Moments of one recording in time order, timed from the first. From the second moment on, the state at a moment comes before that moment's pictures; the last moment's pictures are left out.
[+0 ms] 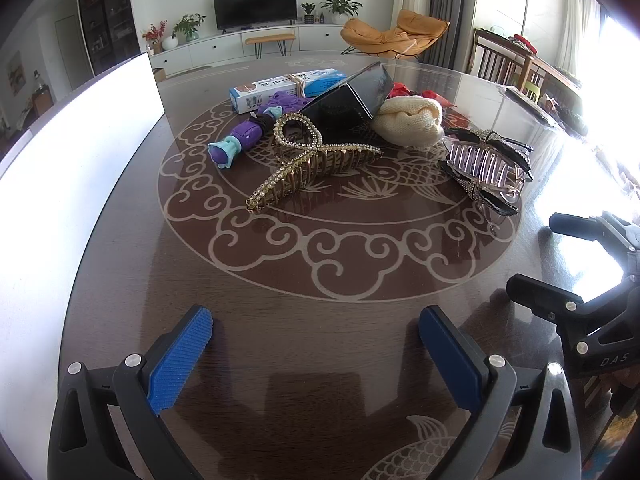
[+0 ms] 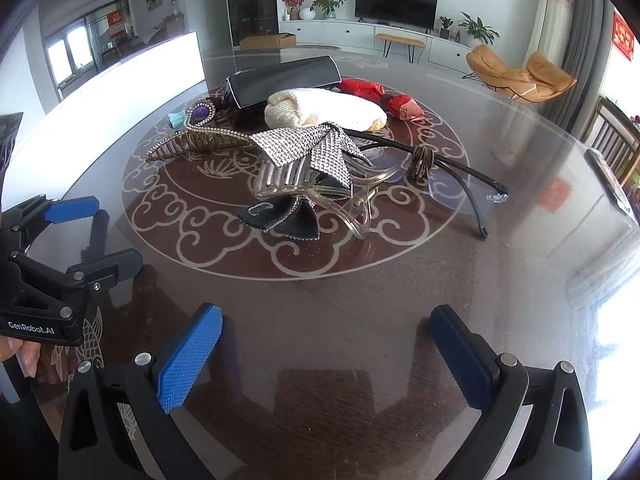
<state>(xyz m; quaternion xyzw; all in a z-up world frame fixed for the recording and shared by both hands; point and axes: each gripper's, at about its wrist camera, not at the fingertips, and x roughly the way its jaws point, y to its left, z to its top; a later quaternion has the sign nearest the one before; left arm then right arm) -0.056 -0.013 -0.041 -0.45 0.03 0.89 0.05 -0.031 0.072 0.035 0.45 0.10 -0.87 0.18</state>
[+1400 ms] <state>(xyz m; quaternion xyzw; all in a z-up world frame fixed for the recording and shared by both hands) -0.057 -0.013 -0.041 -0.45 0.03 0.89 0.05 -0.045 0.063 0.035 0.45 0.10 -0.87 0.18</state>
